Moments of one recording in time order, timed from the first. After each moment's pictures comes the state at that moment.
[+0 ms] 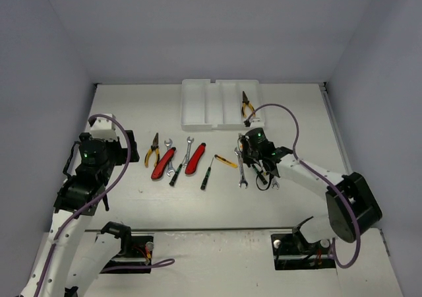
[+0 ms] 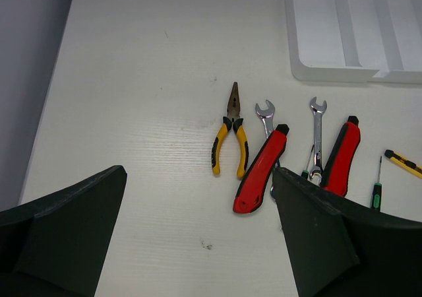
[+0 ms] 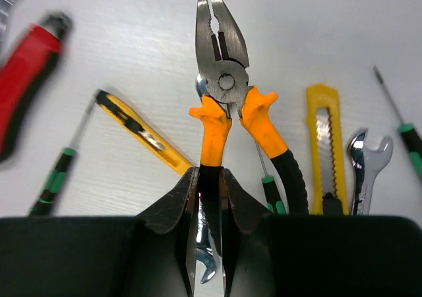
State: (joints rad) left arm -0.24 0.68 0.92 -0.63 -0.24 -0.14; right arm 0.56 1.43 0.76 -0.14 0.18 0.36
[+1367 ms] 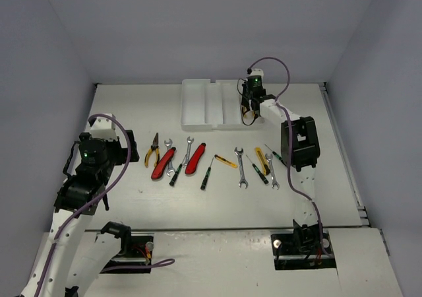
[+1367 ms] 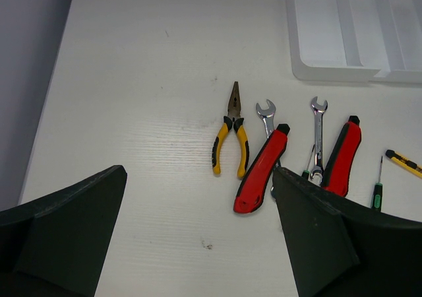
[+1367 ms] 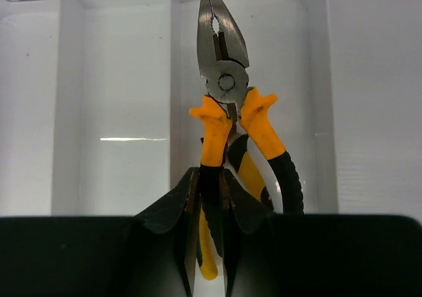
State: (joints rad) left arm -0.23 0.68 0.92 -0.63 -0.24 -0.14; right arm 0.28 2.31 1.79 -0.08 0.16 0.23
